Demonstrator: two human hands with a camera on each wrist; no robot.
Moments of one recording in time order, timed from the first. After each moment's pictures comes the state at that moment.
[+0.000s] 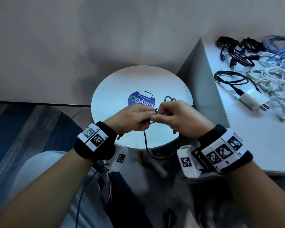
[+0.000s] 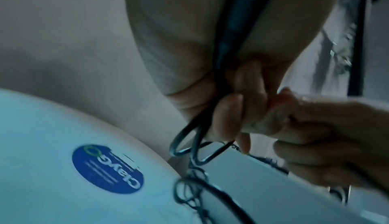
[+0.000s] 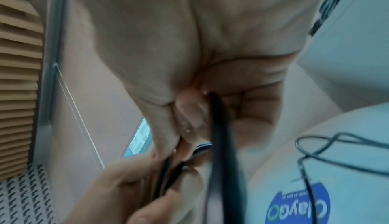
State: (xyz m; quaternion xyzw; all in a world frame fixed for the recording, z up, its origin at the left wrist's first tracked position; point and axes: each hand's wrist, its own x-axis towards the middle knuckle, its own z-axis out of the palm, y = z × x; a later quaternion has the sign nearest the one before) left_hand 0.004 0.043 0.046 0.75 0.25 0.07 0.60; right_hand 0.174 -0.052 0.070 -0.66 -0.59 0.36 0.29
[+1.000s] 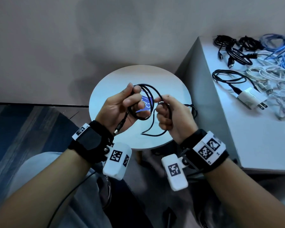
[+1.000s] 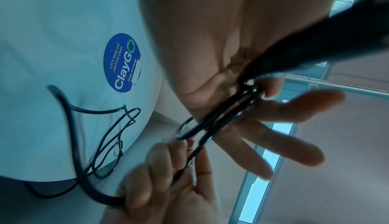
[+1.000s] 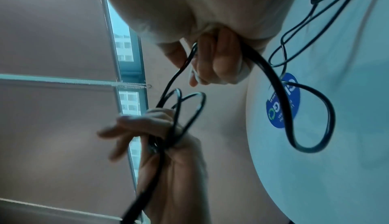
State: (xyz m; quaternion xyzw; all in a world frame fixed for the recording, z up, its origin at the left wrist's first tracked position) left_hand -0.001 0.046 0.059 0.30 0.12 0.25 0.91; right_hand 0.153 -0.043 0.046 -0.51 -0.23 0.56 0.61
